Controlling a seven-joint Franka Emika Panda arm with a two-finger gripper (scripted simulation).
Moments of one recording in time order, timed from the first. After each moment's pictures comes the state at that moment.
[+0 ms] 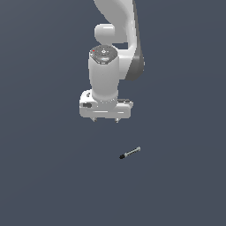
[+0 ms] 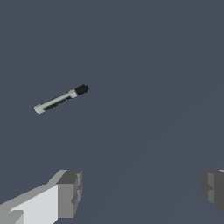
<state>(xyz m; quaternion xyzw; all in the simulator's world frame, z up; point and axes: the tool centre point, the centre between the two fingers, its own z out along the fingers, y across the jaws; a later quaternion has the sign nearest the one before) 0.013 -0.032 0.190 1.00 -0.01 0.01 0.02</state>
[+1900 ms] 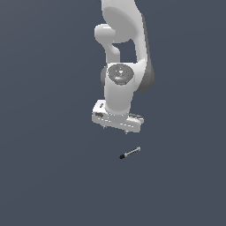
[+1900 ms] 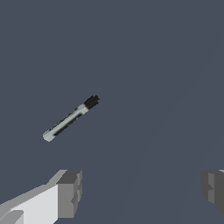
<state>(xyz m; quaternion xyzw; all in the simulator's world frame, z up) 0.036 0.011 0.153 0.99 -0.13 0.00 0.01</state>
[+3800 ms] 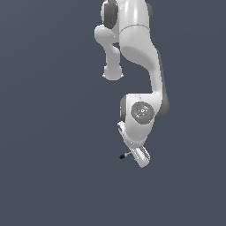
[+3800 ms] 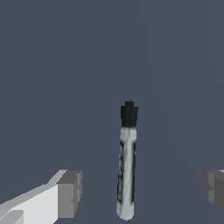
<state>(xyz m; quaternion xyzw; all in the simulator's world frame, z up) 0.093 0.085 0.064 0.85 -0.53 0.00 0.00</state>
